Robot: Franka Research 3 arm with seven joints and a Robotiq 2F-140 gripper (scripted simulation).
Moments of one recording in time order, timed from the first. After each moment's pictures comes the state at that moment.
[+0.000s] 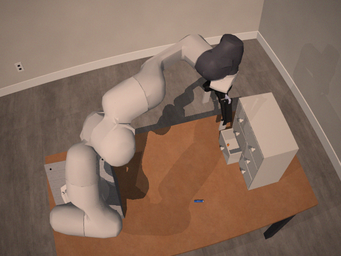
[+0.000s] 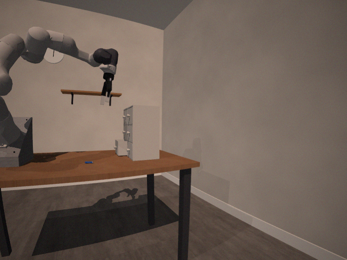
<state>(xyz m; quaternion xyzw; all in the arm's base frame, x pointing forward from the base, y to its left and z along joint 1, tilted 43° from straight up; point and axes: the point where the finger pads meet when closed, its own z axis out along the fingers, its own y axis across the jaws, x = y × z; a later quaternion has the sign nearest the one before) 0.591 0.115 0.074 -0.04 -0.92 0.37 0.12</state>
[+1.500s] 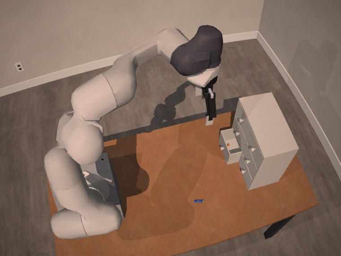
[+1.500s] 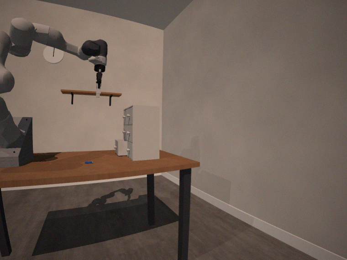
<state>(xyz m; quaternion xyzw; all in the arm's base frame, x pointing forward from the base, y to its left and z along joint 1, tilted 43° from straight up) 0.554 0.160 0.111 -0.09 -0.92 0.37 0.04</state>
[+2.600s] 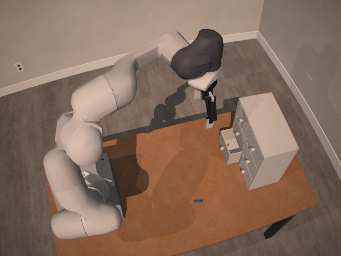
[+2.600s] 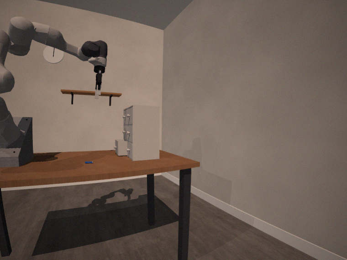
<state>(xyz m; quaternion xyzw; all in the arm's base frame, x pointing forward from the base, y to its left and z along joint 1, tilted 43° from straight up) 0.548 0.150 0.108 -0.07 -0.93 0.37 0.05</state>
